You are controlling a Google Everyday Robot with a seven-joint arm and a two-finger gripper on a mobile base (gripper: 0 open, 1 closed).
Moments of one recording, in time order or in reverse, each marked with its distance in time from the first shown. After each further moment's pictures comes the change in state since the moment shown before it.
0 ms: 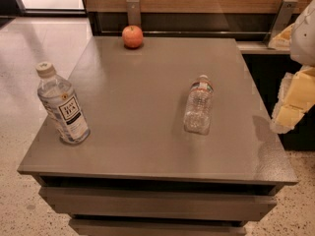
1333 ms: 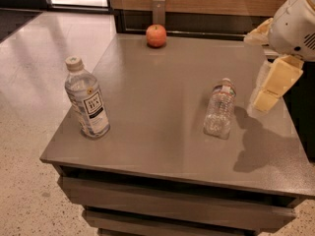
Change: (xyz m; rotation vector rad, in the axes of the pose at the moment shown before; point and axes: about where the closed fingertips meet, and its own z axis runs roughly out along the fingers) arm -0.036 -0.021 0.017 -0.065 -0.181 -0.038
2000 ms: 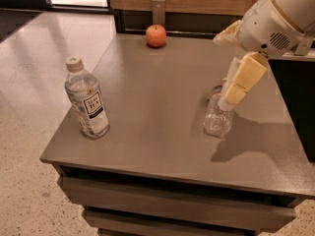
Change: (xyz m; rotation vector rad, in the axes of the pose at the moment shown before) arm -0.049 -0.010 0.033 -0.091 -0.177 -0.051
